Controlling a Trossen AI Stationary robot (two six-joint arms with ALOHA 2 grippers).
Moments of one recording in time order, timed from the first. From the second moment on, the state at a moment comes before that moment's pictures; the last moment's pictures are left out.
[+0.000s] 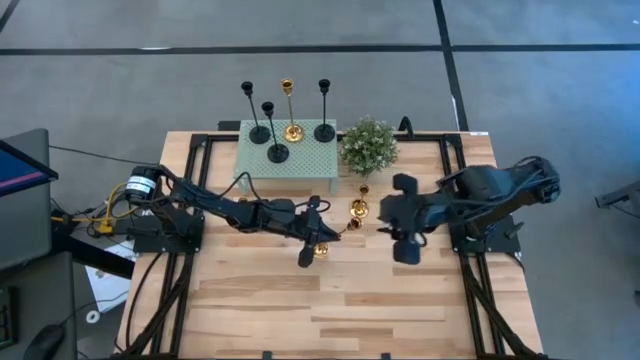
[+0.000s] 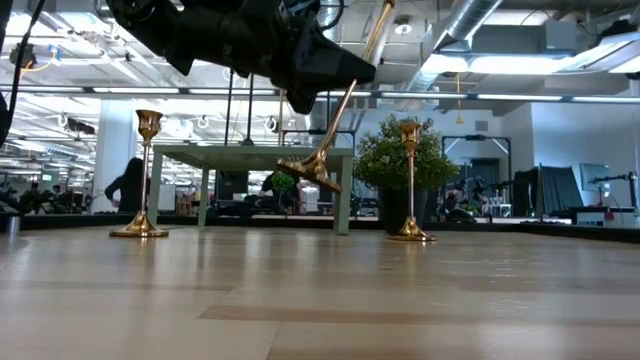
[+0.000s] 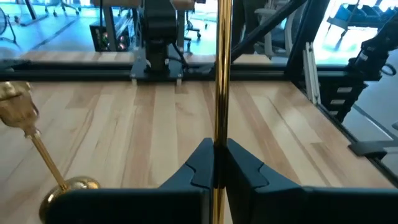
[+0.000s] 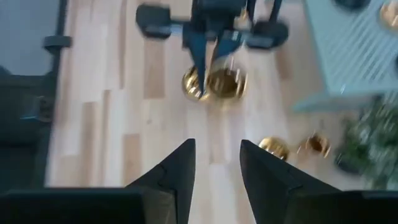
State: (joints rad) left arm -0.13 1.49 0.82 0.61 0.04 0.00; right arm 0.37 1.48 1.81 -1.32 0.29 0.32
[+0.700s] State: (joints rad) left arm -0.12 1.17 0.82 0.61 -0.14 0.31; right arm 0.55 1.44 1.52 -1.48 0.60 0.65
